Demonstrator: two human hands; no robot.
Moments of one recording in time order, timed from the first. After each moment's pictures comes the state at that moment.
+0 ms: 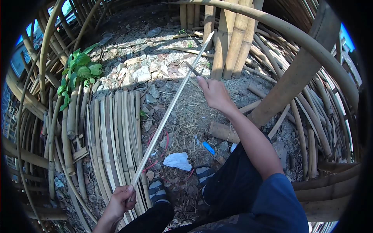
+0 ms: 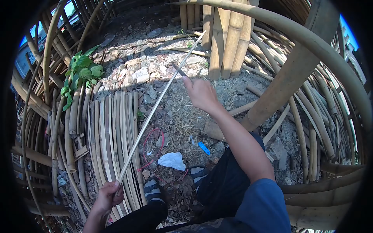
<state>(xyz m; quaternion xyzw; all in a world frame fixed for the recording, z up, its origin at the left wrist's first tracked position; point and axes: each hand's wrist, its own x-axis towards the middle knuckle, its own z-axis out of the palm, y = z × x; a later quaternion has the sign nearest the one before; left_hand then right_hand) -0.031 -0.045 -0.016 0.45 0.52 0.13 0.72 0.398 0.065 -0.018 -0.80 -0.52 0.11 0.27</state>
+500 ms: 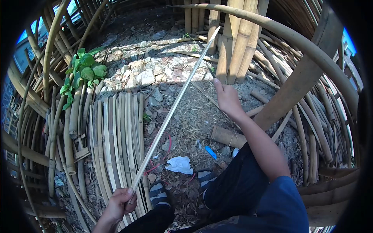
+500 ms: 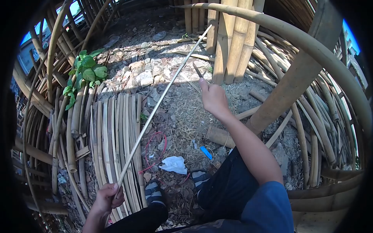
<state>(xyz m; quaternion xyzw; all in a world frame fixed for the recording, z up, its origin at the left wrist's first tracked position) -0.040 -0.046 -0.013 0.43 0.49 0.15 0.75 0.412 0.056 -0.017 -0.81 -0.45 0.12 0.35</state>
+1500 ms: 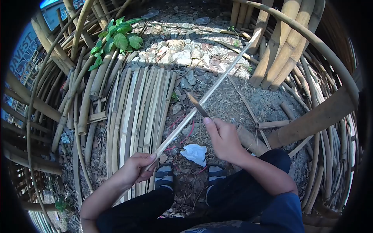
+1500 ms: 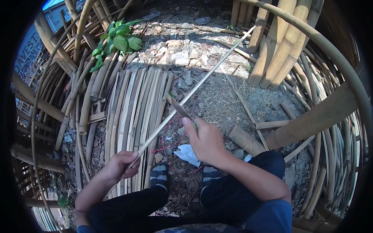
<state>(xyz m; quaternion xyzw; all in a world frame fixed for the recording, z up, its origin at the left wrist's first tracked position) -0.020 -0.017 -0.023 0.37 0.47 0.16 0.79 0.274 -0.007 -0.030 -0.64 -0.63 0.29 0.34</state>
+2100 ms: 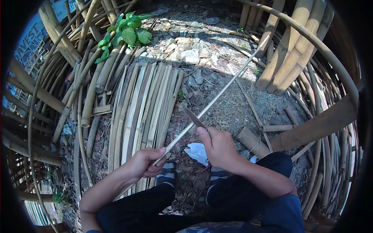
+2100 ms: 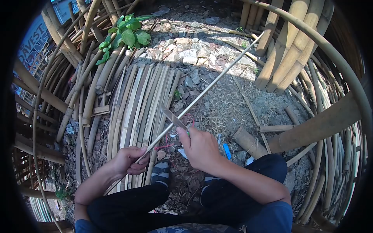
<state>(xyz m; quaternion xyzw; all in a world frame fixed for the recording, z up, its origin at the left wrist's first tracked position) -0.015 -0.010 -0.021 0.34 0.44 0.12 0.82 0.243 -0.017 -0.033 -0.60 -0.69 0.28 0.30</state>
